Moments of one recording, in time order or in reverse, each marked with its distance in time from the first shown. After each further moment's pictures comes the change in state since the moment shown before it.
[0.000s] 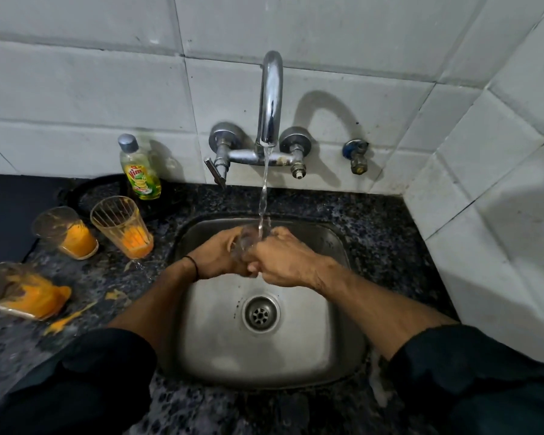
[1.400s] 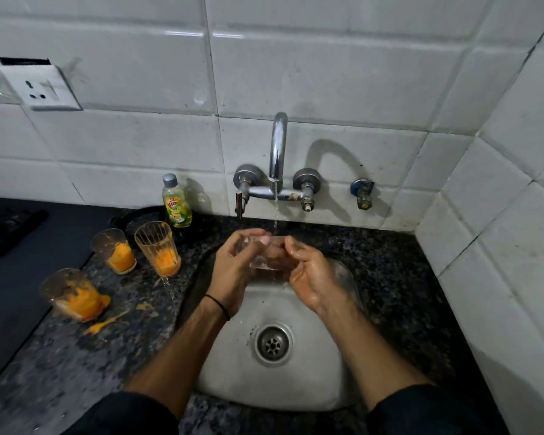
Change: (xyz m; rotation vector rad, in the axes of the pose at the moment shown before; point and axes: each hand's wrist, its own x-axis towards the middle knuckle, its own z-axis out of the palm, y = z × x) left_hand -0.031 0.086 0.039 -0.812 0.673 -0.002; right_hand -0.038 -0.007 -0.005 2.098 0.523 0.124
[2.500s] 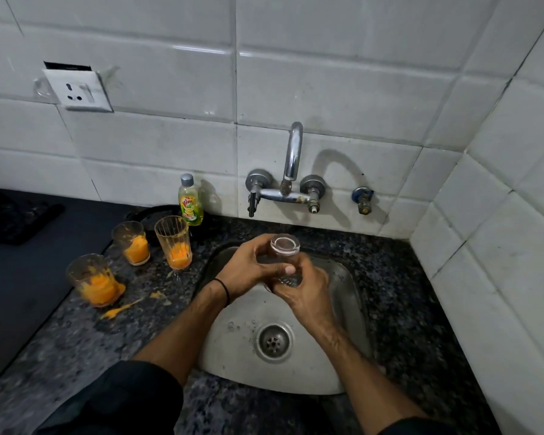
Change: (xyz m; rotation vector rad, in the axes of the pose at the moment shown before) left_hand -0.025 0.026 -0.015 0.428 -0.339 0.098; right_hand -0.041 0.055 0.002 -1.056 0.317 -0.323
